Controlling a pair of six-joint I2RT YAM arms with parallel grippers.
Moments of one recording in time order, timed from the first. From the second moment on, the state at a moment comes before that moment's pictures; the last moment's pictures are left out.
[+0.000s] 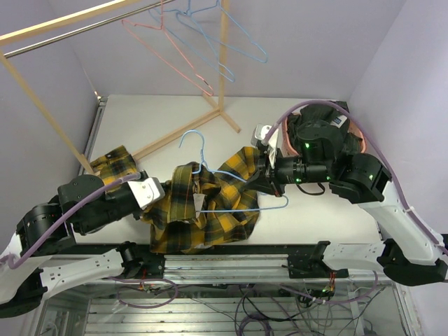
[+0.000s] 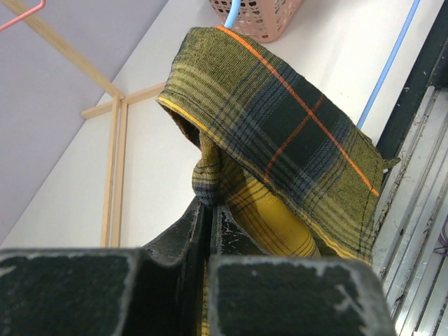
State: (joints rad) left arm -1.08 0.62 1.28 -0.94 -0.14 0.31; right arm 0.94 1.15 1.66 -0.99 -0.37 -0.09
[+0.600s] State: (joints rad) left arm -1.08 0.63 1.19 -0.85 -0.31 0.23; right arm 0.94 1.11 1.68 -1.06 -0.18 -0.04
